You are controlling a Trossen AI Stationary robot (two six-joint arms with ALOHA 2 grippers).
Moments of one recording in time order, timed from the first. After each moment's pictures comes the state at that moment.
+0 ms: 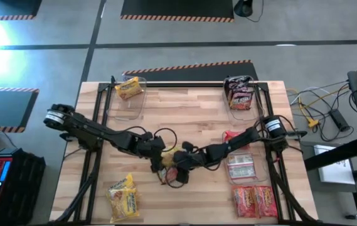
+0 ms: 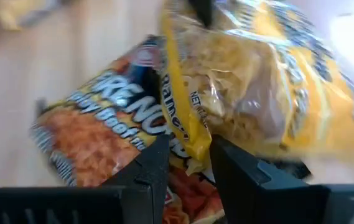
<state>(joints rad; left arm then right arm) -0.26 1.54 0.92 -0.44 -0.22 -0.64 0.26 2.03 1.22 0.05 0.22 0.38</state>
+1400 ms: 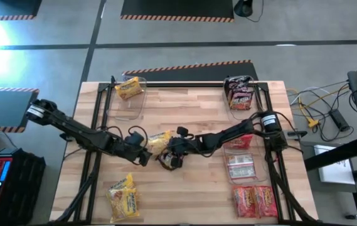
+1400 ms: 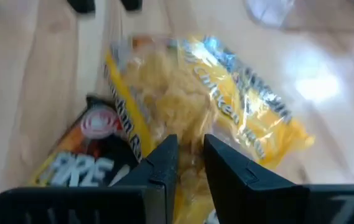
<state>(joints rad) -0.37 1.19 0.54 -0.25 -0.37 -1.19 0.12 2.05 1.25 0.14 0.29 0.10</state>
